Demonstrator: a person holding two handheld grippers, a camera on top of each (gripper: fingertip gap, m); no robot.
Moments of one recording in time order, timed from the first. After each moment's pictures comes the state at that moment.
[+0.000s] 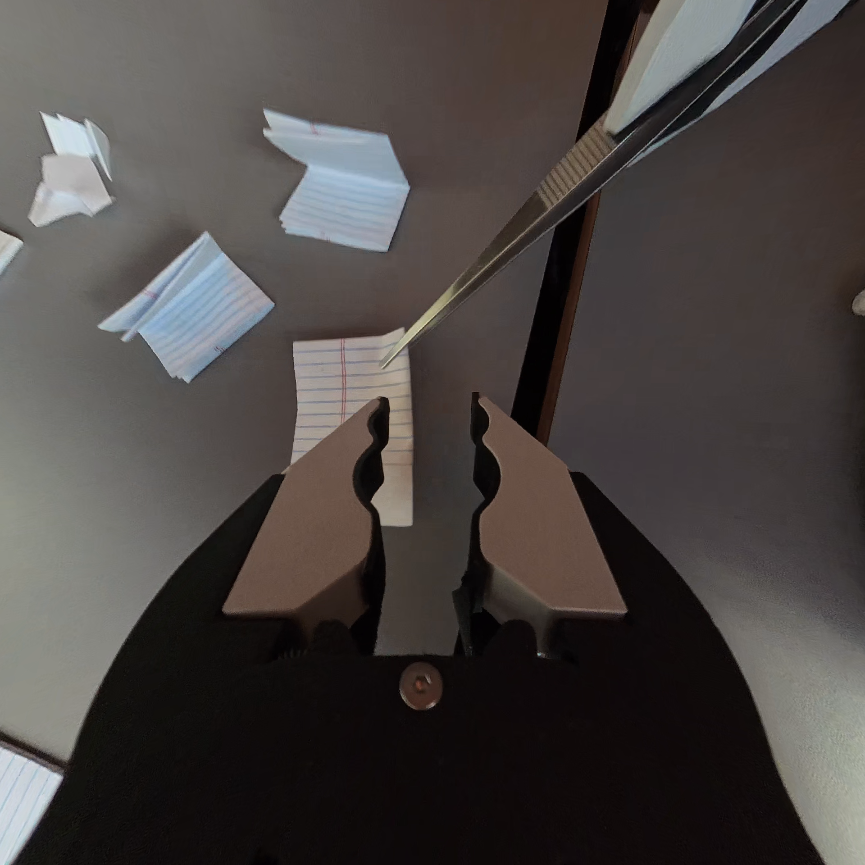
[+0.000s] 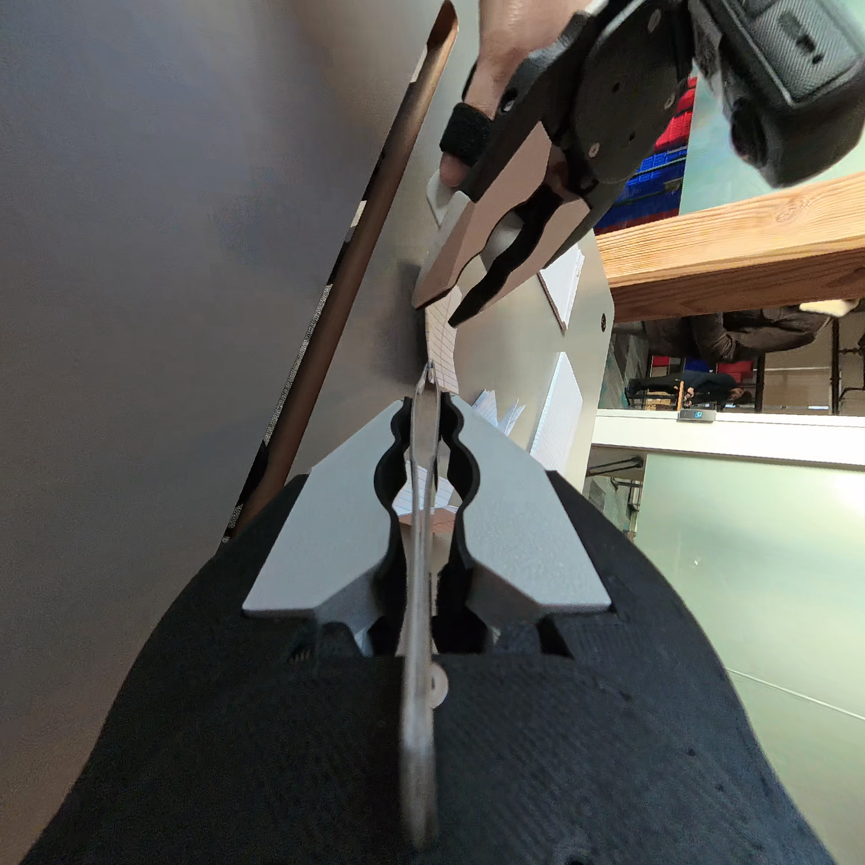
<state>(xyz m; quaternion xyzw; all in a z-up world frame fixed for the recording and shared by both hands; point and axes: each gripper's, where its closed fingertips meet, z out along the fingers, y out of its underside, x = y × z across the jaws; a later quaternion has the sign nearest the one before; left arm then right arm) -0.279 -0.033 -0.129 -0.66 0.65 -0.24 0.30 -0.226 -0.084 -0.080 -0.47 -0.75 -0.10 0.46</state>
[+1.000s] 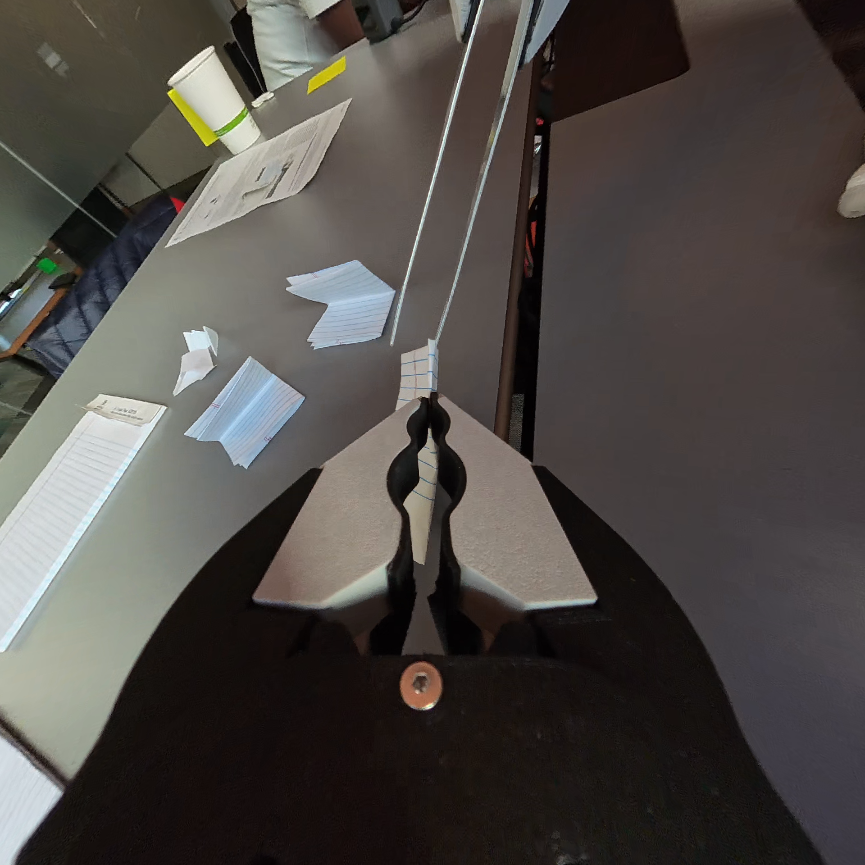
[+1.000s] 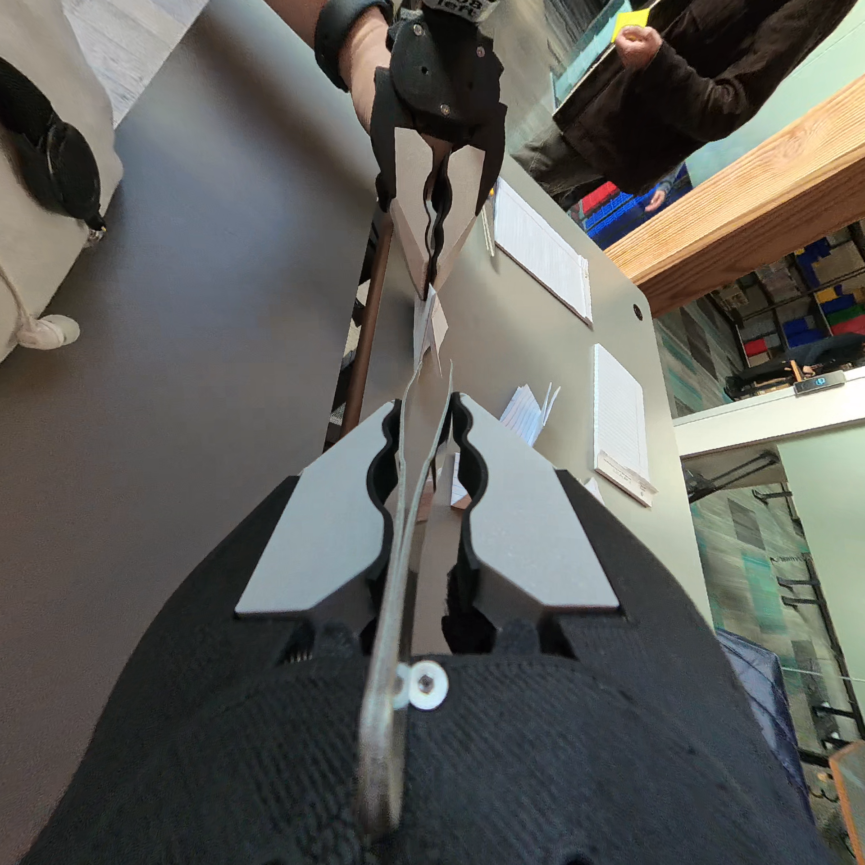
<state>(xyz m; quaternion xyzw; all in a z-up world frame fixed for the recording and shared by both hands) -0.285 -0.054 -0.116 -0.50 0.68 -0.26 0.47 -0.189 -0.106 -0.055 -0.54 -0.67 0.07 0.51</state>
